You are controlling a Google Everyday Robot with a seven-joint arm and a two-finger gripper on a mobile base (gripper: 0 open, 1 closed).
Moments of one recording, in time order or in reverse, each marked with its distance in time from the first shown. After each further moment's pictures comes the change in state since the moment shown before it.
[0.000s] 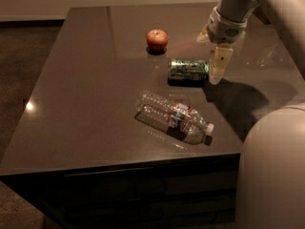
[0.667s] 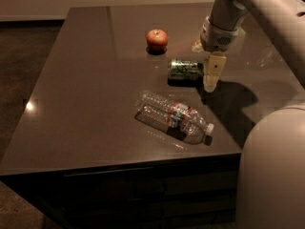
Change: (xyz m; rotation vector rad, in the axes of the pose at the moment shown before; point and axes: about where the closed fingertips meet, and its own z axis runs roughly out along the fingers) arm -0.009 0.015 0.022 -0.060 0.017 0.013
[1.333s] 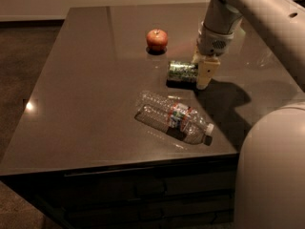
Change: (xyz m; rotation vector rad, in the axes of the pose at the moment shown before) arm -0.003 0.007 0.011 -0.027 0.039 0.025
